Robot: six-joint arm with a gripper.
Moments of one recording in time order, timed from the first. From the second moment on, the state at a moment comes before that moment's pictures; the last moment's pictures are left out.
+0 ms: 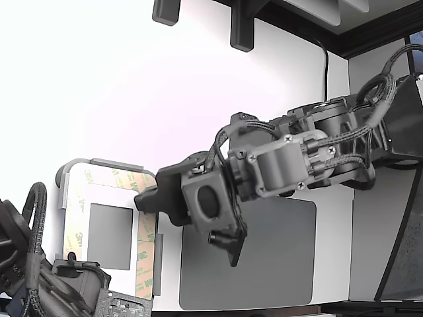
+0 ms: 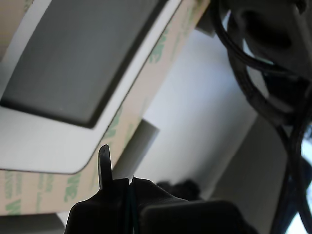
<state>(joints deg) 22.3 124.0 137.5 29.2 0.3 -108.6</state>
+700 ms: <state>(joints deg) 34.7 107.5 126.7 29.0 3.6 -104.1</state>
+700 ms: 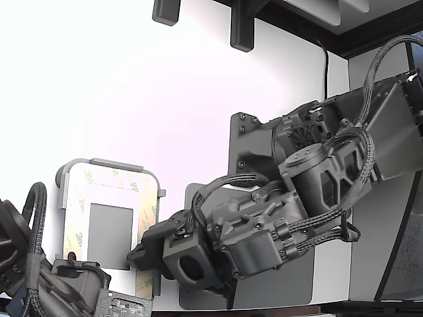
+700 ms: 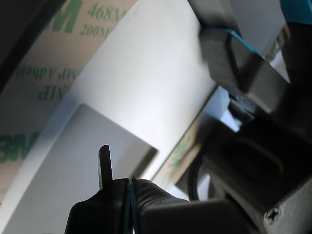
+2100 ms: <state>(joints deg) 35.8 95.4 115.1 31.5 -1.1 -109.6</state>
